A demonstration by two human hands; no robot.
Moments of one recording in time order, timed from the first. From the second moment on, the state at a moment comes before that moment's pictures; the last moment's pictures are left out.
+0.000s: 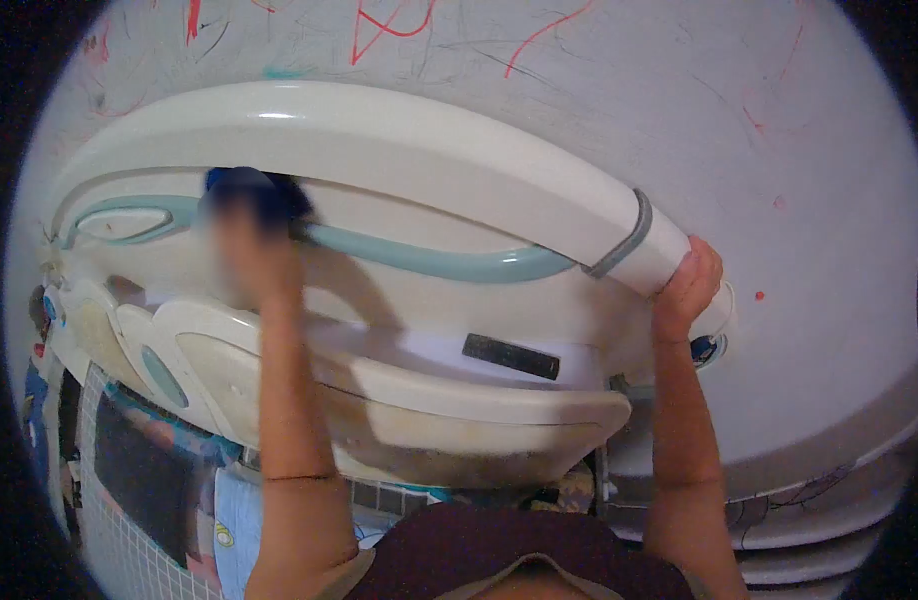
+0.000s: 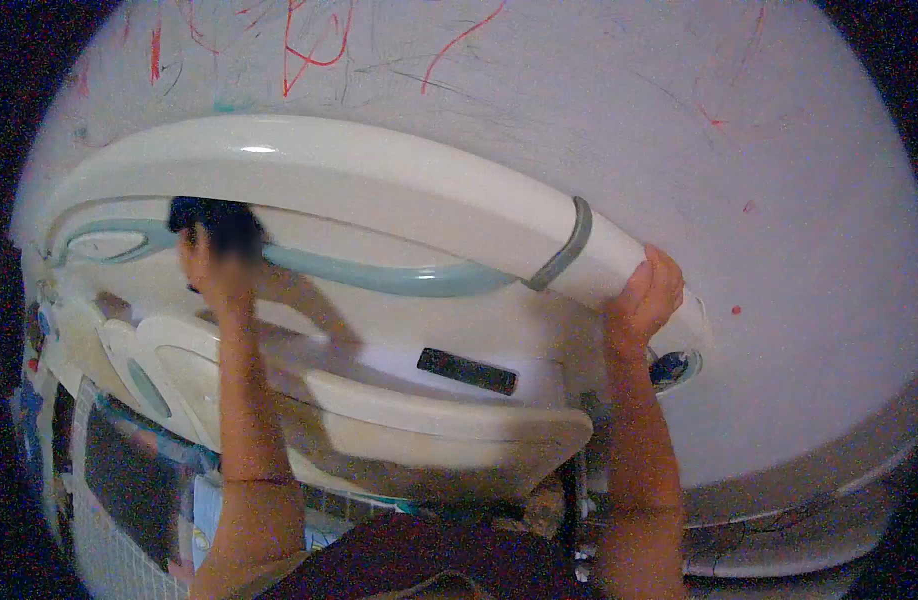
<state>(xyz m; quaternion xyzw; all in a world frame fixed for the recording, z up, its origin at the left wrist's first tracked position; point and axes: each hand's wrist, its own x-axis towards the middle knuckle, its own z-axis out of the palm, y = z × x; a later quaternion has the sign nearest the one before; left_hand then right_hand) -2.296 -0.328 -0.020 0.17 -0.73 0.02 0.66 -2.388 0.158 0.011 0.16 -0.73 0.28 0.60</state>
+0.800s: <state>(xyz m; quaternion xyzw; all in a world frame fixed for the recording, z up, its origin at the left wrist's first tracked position) -2.270 -0.262 -0.019 -0.03 -0.83 -0.01 0.55 -2.367 0.158 0.019 0.17 -0.80 0.28 0.51</state>
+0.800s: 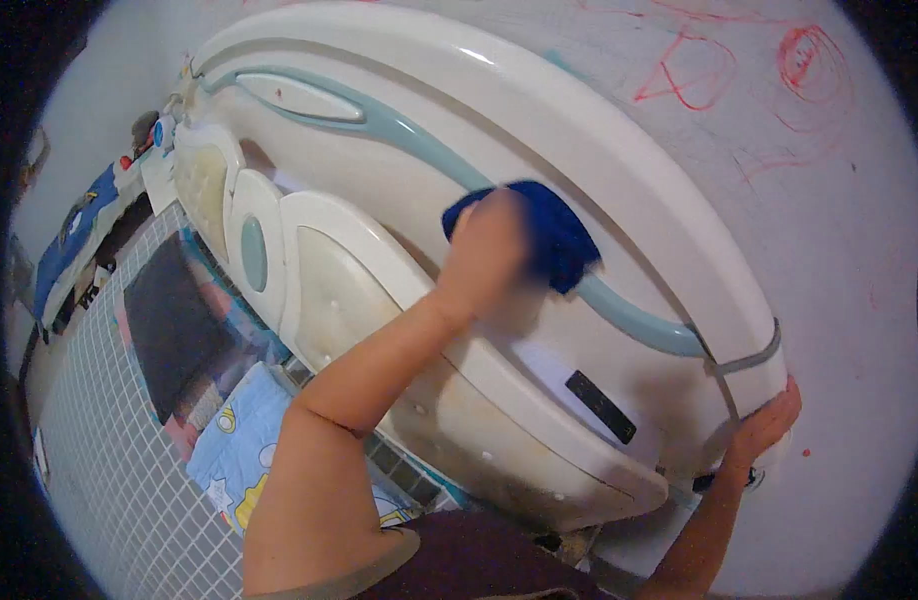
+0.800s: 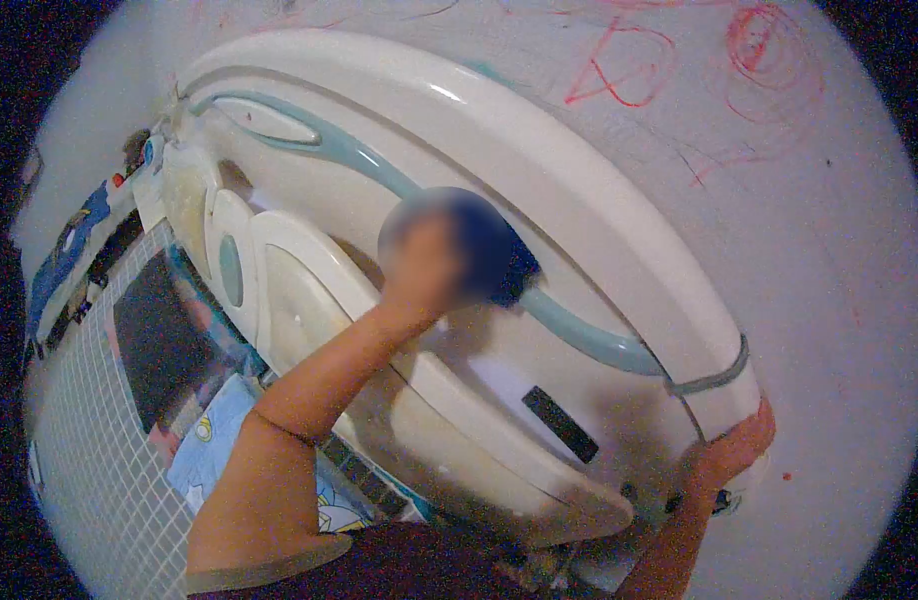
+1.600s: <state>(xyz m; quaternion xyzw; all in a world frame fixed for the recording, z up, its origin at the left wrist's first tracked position) -2.238 -0.731 0.058 0.44 -0.60 -0.22 0.63 -2.402 0.183 0.003 0.06 -0.83 0.09 0.55</state>
